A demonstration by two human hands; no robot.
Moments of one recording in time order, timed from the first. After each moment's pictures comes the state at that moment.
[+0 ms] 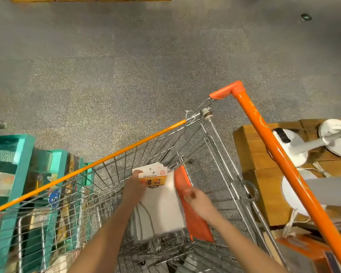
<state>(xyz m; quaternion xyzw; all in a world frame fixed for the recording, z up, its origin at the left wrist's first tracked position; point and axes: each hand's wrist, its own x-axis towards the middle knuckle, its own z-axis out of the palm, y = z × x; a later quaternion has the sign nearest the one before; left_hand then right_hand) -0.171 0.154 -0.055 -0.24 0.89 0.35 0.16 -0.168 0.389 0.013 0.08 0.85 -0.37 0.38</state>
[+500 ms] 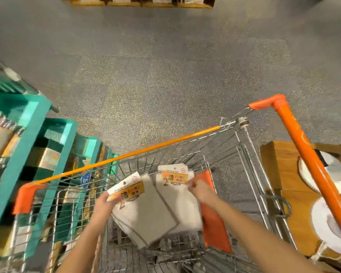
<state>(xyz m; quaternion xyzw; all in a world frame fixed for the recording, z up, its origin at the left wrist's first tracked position) -0.044 0.035 -0.015 -0.45 0.69 0.55 0.09 -0.212 0.327 -0.016 -0.05 0.87 -0.27 0.42</state>
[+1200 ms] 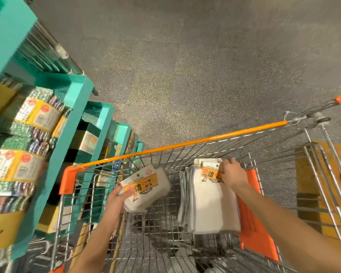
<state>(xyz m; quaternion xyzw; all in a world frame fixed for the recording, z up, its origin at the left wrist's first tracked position) 0.004 -0.032 -0.004 -0.49 0.53 0.69 0.05 -0.236 0.266 -0.044 -0.12 0.95 -0.03 0.30</state>
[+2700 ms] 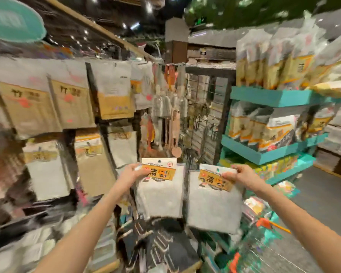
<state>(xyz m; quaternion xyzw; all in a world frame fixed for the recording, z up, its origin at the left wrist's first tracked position) 0.601 -0.164 0.372 -0.45 0.58 0.51 -0.44 0.236 -0.074 0.402 -0.55 0.71 -0.35 0.27</state>
